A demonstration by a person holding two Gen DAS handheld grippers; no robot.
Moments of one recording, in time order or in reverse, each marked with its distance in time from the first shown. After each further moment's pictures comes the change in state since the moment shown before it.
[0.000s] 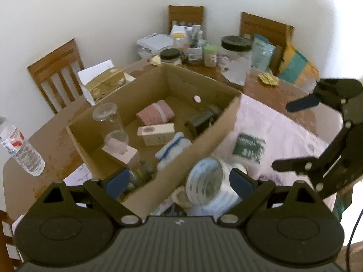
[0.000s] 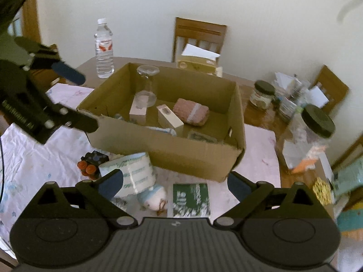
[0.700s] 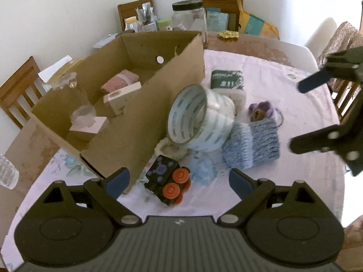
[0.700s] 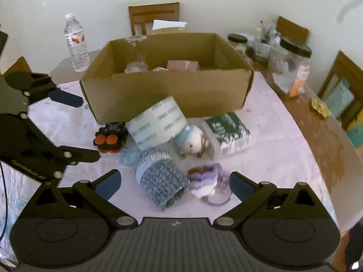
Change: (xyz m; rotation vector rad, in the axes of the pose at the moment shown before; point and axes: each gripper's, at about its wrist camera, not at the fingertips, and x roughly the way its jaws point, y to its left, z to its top) left arm 0.047 0.002 -0.088 0.244 -0.005 -0.129; right arm 0.011 0.079 -0.066 0.303 0.065 -0.131
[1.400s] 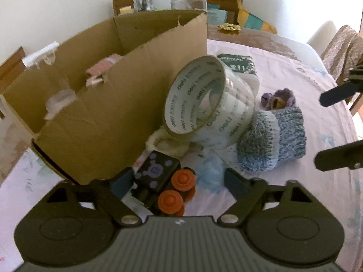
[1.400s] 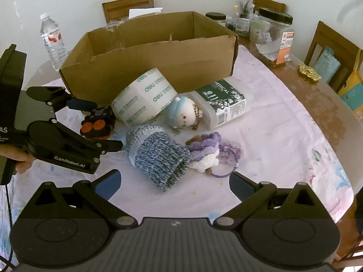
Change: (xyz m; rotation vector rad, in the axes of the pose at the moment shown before) left arm 0.050 0.011 -0.013 -0.032 -0.004 -0.076; right arm 0.022 0.005 -0.020 0.120 0.038 -0.048
